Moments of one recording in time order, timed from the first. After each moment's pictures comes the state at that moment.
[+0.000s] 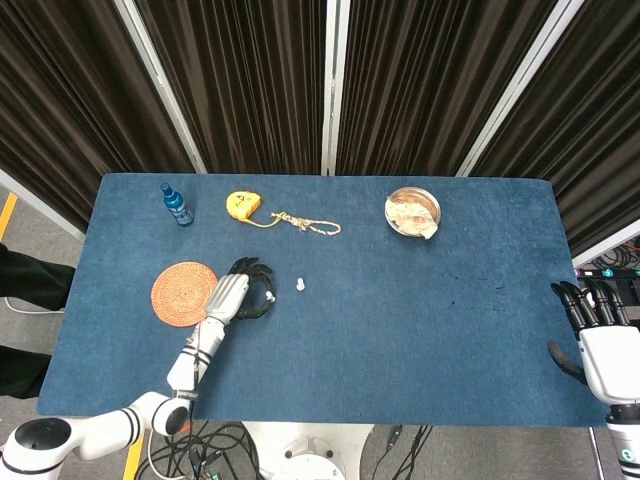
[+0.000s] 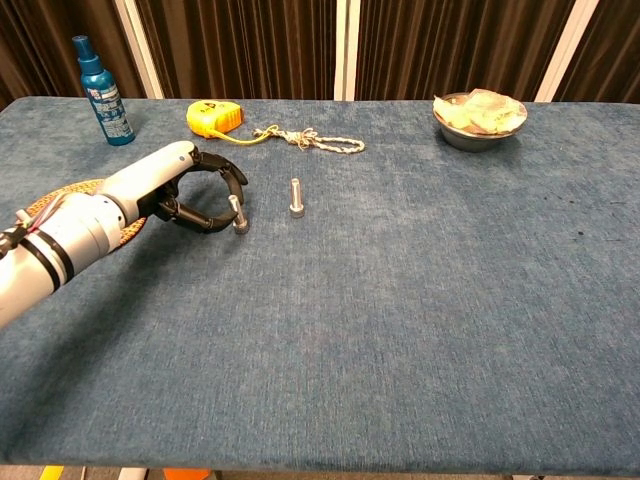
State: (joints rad) left arm -0.65 -1.89 -0.19 -1.07 1.30 1.02 -0.26; right arm 0.08 -0.99 0.06 -1.69 -1.60 1.55 -0.12
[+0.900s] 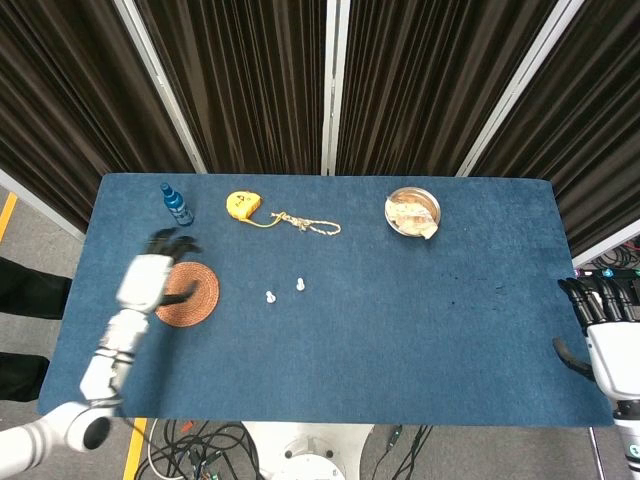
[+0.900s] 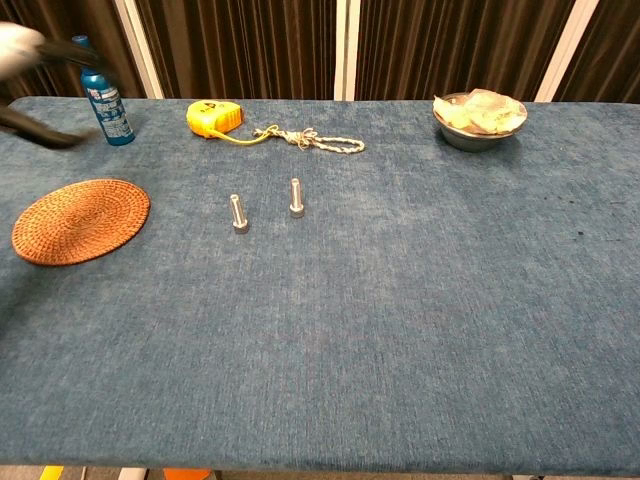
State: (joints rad) left arm -0.48 -1.40 -0.18 -1.50 1.30 1.21 -0.02; right arm 0.09 -0.99 0.07 -1.64 -1.59 1.53 -0.02
